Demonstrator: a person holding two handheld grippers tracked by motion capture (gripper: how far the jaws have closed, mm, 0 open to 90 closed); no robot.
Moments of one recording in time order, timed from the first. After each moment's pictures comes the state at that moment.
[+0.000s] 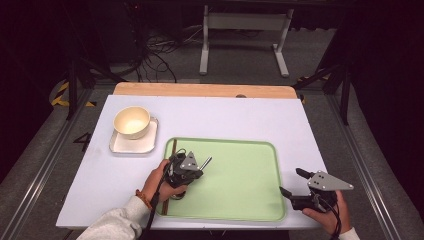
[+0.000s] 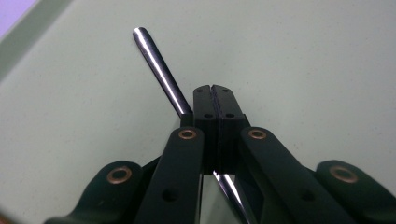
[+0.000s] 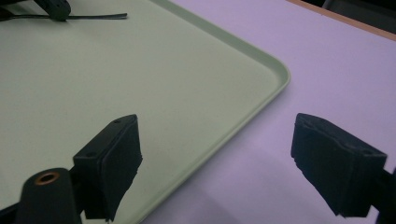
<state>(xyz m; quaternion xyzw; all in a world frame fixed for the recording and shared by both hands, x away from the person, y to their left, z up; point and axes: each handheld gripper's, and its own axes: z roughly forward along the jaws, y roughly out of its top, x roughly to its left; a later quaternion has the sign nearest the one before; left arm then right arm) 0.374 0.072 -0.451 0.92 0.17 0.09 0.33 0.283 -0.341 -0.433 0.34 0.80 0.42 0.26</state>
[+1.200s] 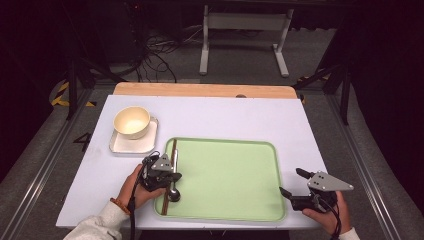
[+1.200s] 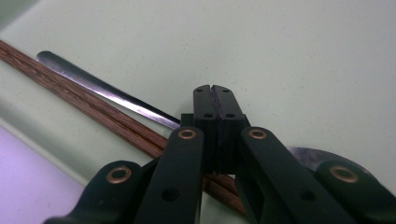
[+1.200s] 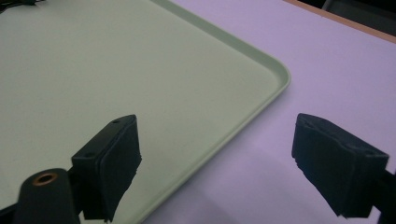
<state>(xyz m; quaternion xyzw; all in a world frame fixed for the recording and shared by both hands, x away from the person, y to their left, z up) 0.363 0.134 -0.454 0.91 0.22 0.07 0.35 0.282 -0.341 -0.432 0.33 0.81 0.42 0.26</state>
